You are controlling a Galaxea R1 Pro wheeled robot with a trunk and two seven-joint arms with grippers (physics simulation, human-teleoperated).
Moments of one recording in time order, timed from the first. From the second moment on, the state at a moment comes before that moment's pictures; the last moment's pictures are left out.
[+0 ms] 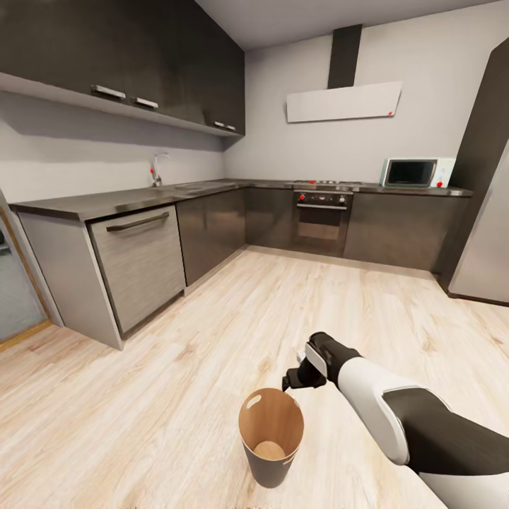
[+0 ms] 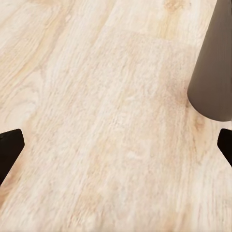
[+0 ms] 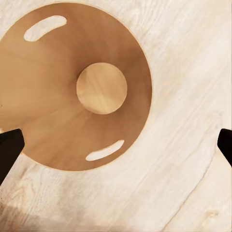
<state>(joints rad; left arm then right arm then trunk) 0.11 0.03 0.01 -0.93 0.00 -0.19 -0.13 -1.08 0.14 0.08 -0.08 -0.01 0.85 0.08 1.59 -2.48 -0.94</state>
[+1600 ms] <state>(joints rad) 0.11 0.03 0.01 -0.93 0.00 -0.19 -0.13 -1.08 0.11 0.09 -0.09 -0.04 0.84 0.08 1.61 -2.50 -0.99</state>
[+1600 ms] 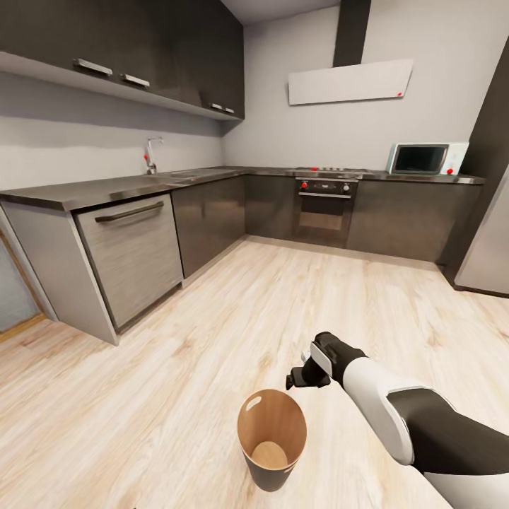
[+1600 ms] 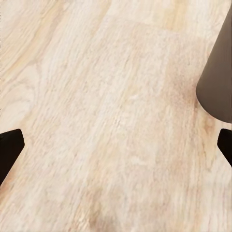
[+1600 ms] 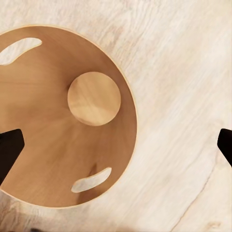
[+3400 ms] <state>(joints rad) 0.11 0.03 0.01 -0.93 0.00 -0.19 -0.13 -1.07 0.06 0.09 -0.09 -0.04 0.81 0.08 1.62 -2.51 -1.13</state>
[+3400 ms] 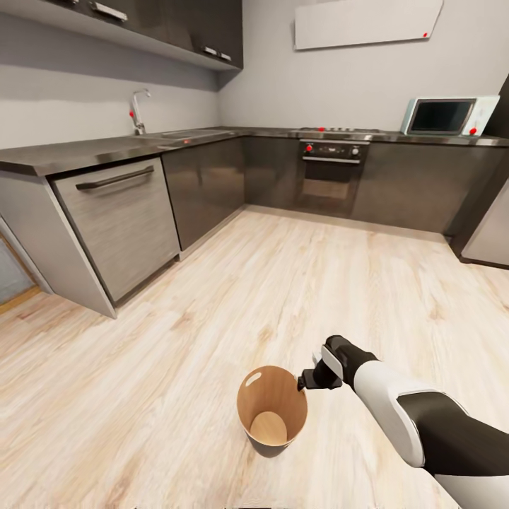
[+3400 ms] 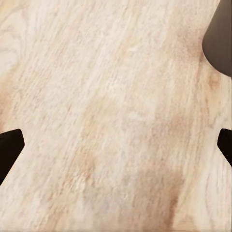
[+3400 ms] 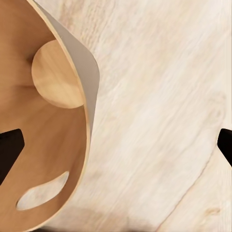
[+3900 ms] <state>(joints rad) 0.11 0.03 0.01 -0.93 0.00 -0.19 -0.13 -1.07 0.07 0.12 -0.09 -0.04 0.81 0.08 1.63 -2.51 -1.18</state>
